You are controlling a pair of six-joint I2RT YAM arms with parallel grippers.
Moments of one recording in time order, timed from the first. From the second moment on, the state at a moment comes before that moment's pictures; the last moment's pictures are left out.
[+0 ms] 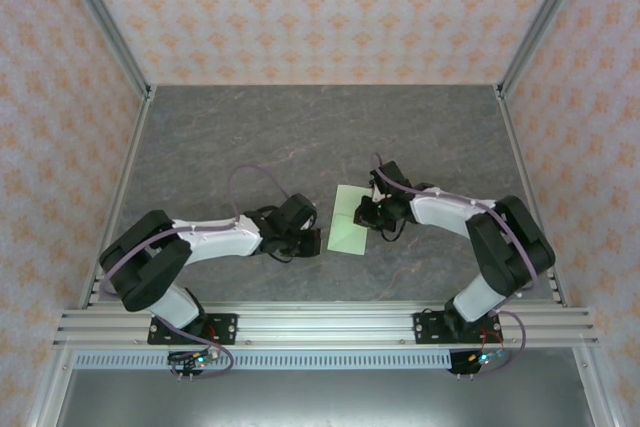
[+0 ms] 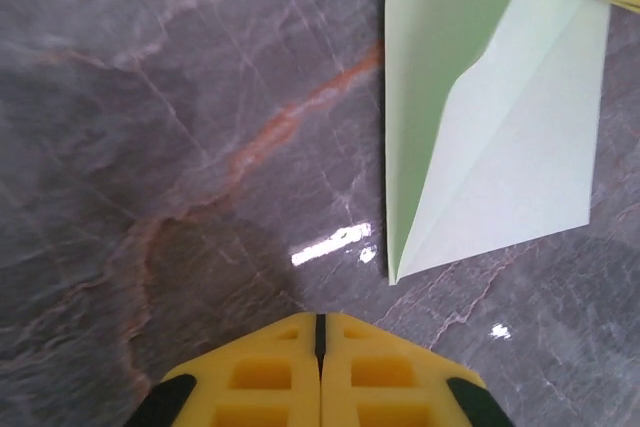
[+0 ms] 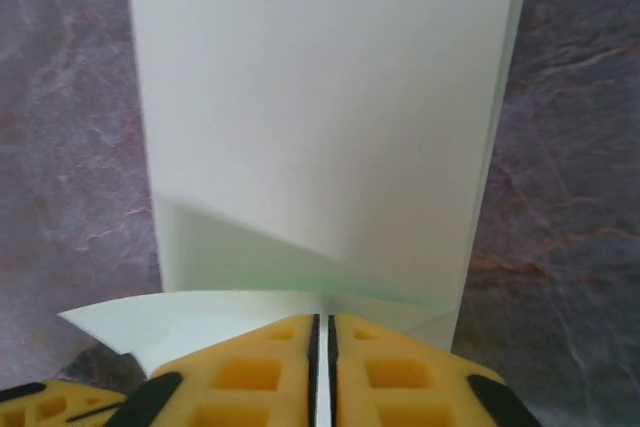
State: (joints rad) left arm -0.79 1.54 0.71 -0.22 0.18 -0.75; right arm 0.52 1.57 0.79 -0.33 -0.33 0.73
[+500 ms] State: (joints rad) left arm -0.69 1.62 0.86 -0.12 0.24 -0.71; right arm 0.52 1.23 0.65 -0.37 -0.23 0.72
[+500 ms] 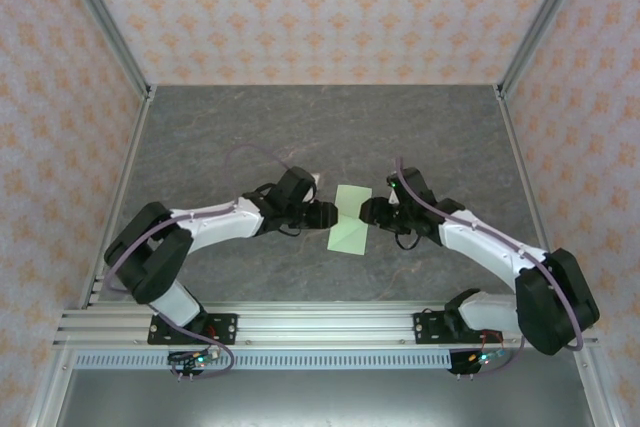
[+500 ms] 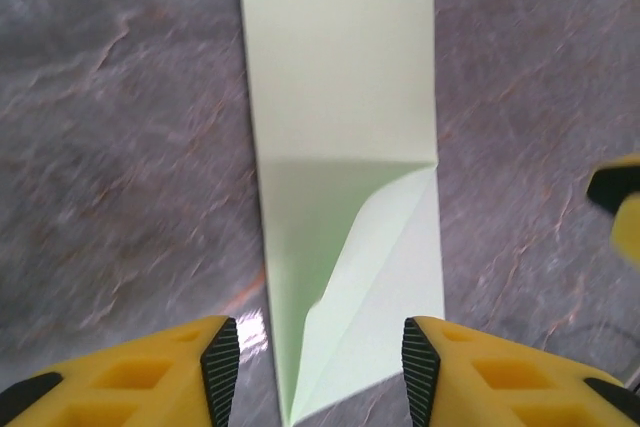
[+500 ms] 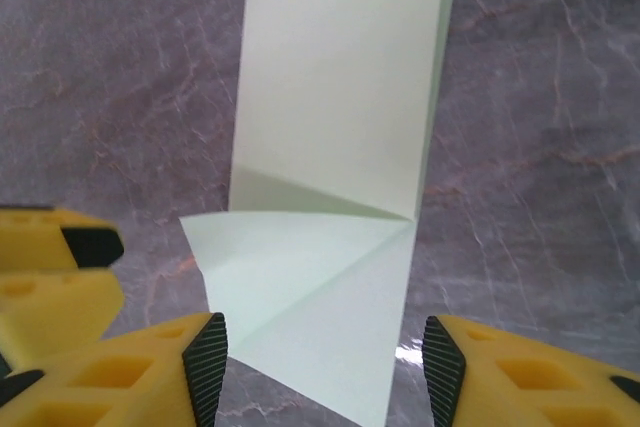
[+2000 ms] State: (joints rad) left arm -0.65 1.69 0.88 -0.08 0.26 -0.69; right arm 0.52 1.55 0.60 0.09 -0.47 0.94
